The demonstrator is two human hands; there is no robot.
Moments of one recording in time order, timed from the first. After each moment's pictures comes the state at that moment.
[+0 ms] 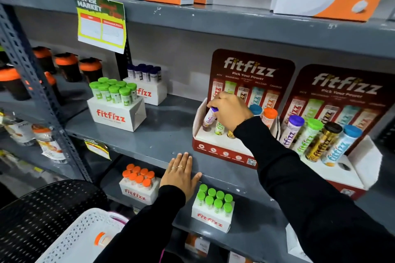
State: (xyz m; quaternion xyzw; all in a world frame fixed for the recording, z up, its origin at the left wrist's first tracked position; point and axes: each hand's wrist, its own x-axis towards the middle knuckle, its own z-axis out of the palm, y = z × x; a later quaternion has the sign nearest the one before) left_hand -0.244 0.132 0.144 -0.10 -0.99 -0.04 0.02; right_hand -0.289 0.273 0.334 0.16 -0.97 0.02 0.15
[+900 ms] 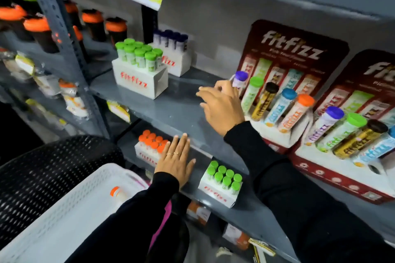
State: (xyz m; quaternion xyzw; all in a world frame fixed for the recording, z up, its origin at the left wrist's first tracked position) left_hand -0.204 0.084 0.108 -0.05 -0.99 -0.11 0.05; right_hand -0.279 0.209 0.264 0.31 -0.89 0.11 0.33
